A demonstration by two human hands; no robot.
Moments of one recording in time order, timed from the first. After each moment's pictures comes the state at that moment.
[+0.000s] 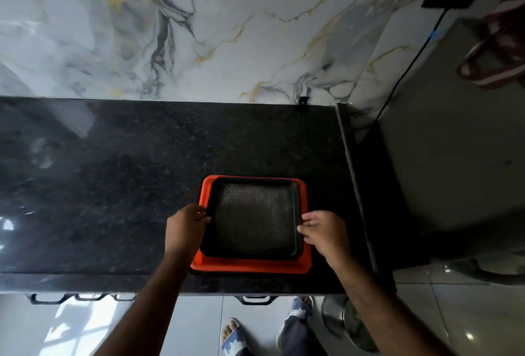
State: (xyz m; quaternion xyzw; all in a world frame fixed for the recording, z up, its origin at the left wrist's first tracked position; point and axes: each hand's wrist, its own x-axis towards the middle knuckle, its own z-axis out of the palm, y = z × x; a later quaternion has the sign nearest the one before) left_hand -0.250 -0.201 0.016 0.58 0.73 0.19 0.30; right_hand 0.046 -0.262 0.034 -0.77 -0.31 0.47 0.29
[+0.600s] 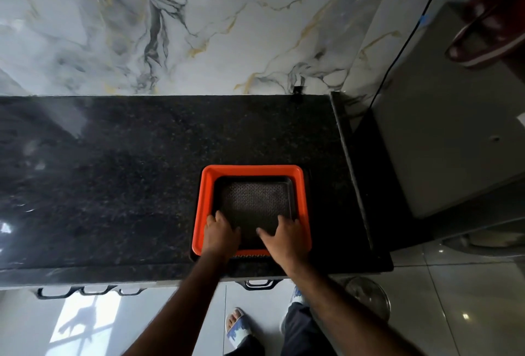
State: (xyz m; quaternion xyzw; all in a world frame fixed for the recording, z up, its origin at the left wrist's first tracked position) left_hand -0.195 -0.242 -0.017 0.61 0.72 0.01 0.33; right_hand -0.045 -0.290 0.006 -0.83 -0.48 0.28 0.08
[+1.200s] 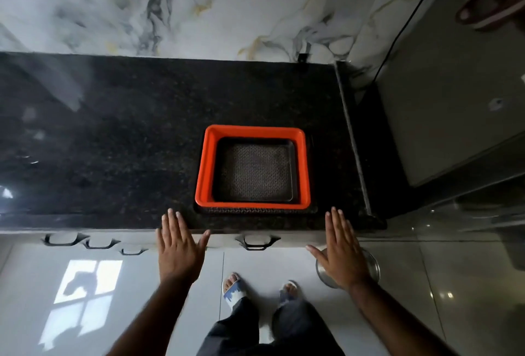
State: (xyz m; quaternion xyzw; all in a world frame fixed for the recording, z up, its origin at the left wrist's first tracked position) left_hand -0.302 -0.374 -0.080 0.66 0.74 0.00 0.14; right_hand 0.069 -0.450 -0.074 -0.75 -0.66 0.08 -0.03
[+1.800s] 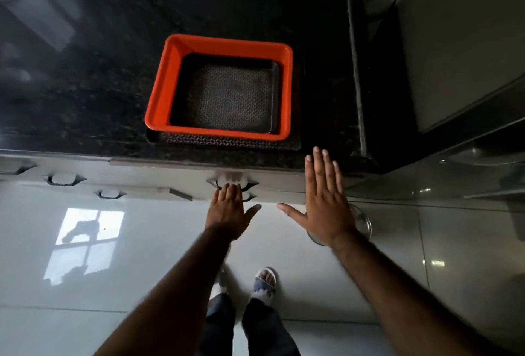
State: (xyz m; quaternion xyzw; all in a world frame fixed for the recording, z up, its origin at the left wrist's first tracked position) left_hand -0.141 -0.438 -0.182 0.77 0.60 -0.14 0.19; right_hand 0.093 -0.467 -0.127 -0.67 -0.74 0.01 0.03
